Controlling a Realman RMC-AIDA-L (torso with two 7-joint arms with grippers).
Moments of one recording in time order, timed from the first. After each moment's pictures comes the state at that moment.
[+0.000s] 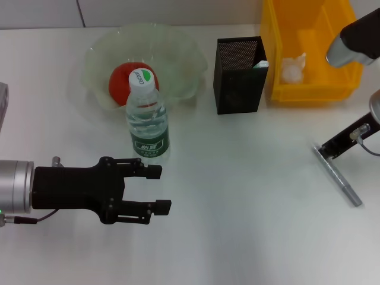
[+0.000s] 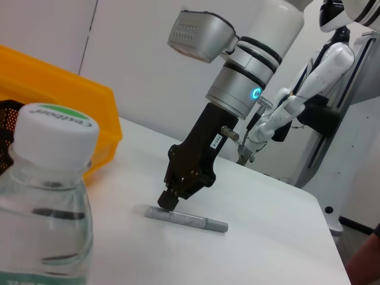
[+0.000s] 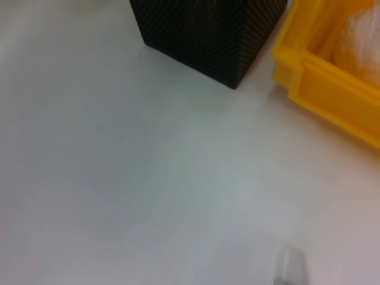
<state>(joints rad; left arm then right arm) -0.42 -2.02 1.04 0.62 1.82 1.68 -1.36 0.63 2.08 -1.26 -1.14 -2.74 -1.46 2.56</state>
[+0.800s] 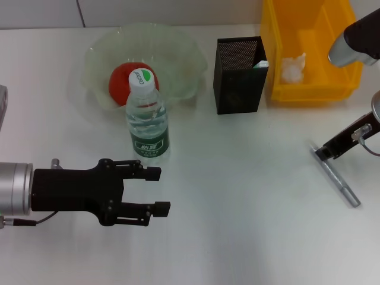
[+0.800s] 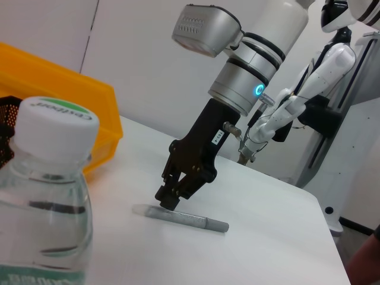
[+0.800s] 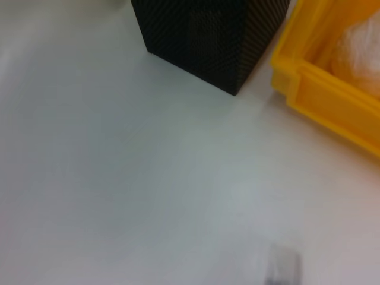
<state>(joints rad) -0.42 -2.02 1.04 0.62 1.82 1.68 -1.36 0.61 2.08 -1.26 -1.16 -2.73 -1.47 2.55</state>
